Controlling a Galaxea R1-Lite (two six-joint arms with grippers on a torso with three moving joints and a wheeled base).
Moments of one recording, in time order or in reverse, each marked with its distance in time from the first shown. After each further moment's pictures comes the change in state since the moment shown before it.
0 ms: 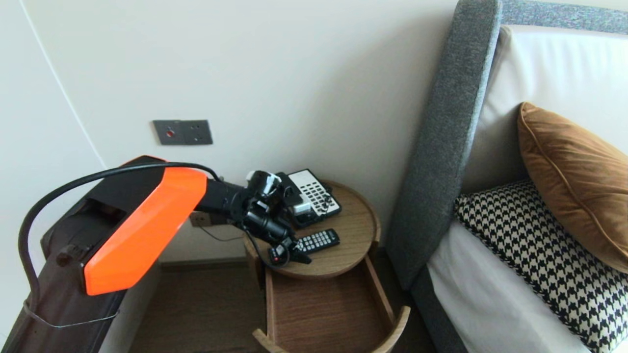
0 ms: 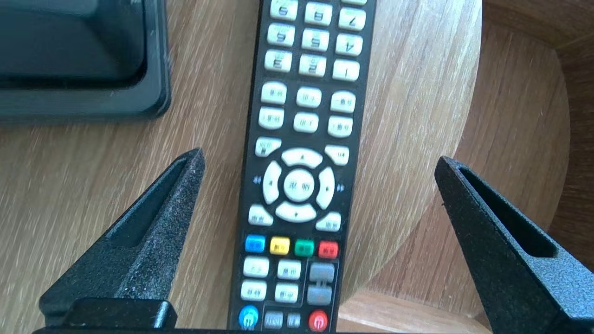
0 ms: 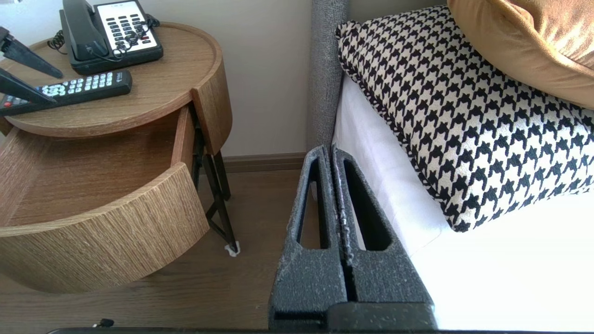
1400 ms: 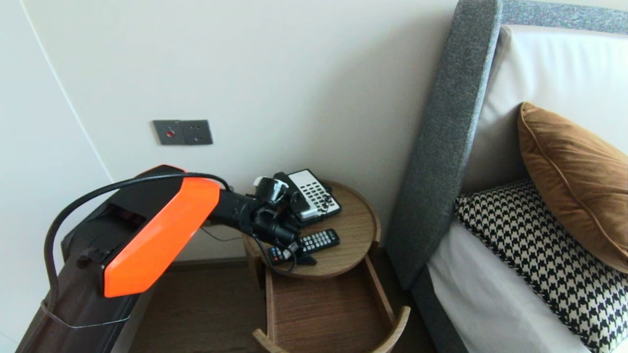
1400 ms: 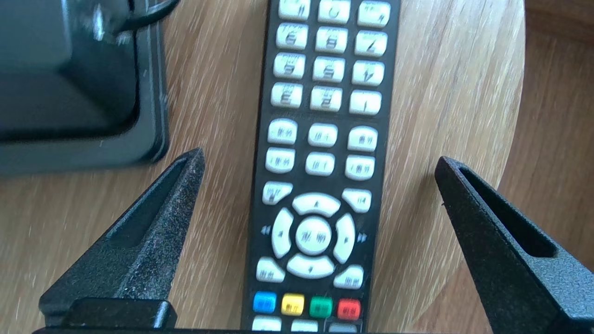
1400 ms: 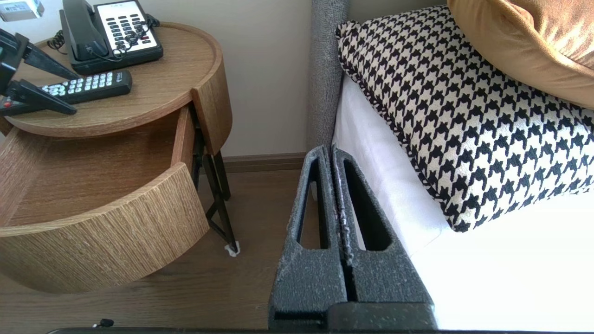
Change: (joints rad) left arm -0.027 0.045 0.021 -0.134 0.041 0.015; right arm 0.000 0.000 0.000 0.000 0.000 0.000
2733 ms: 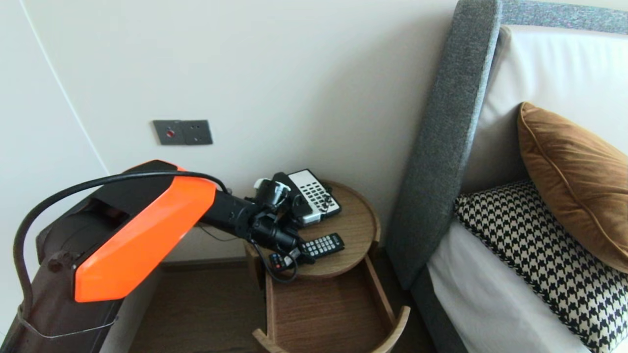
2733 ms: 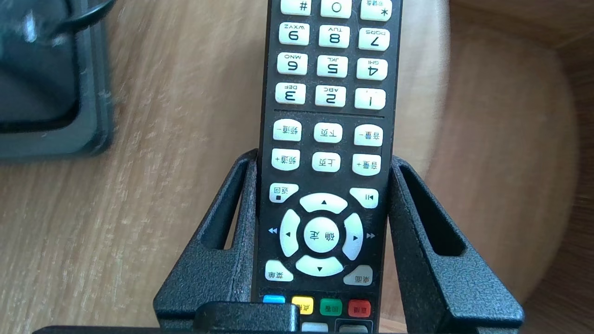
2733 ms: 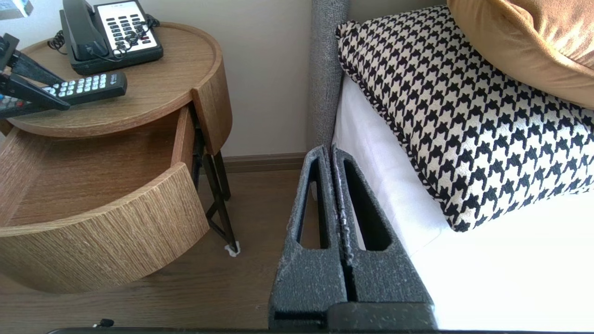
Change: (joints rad) left arm -0.033 -0.087 0.139 -0.053 0.000 -0.016; right arm 0.000 0.000 0.000 0.000 0.000 0.000
